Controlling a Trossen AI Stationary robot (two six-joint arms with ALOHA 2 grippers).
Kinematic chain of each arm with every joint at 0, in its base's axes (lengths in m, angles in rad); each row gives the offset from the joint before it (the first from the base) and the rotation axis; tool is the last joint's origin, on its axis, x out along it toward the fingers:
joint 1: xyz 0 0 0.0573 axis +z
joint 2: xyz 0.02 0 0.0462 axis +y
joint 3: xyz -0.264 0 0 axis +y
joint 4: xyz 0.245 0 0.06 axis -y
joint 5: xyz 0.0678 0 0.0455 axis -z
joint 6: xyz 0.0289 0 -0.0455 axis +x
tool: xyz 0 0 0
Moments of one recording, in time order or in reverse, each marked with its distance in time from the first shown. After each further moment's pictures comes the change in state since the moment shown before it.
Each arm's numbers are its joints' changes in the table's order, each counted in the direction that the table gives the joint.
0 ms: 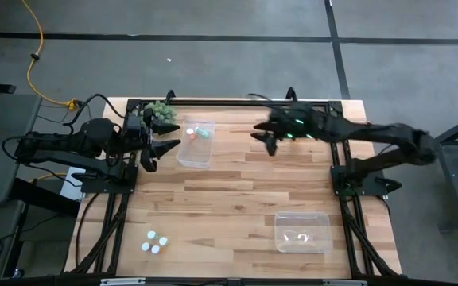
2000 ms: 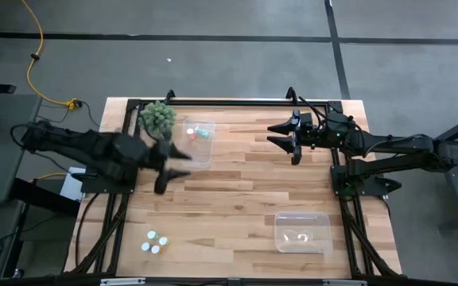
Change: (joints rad) left arm -0.205 0.247 -0.180 -0.486 0.013 -0.086; right arm 0.086 -0.274 0.224 0.320 0.008 -0.034
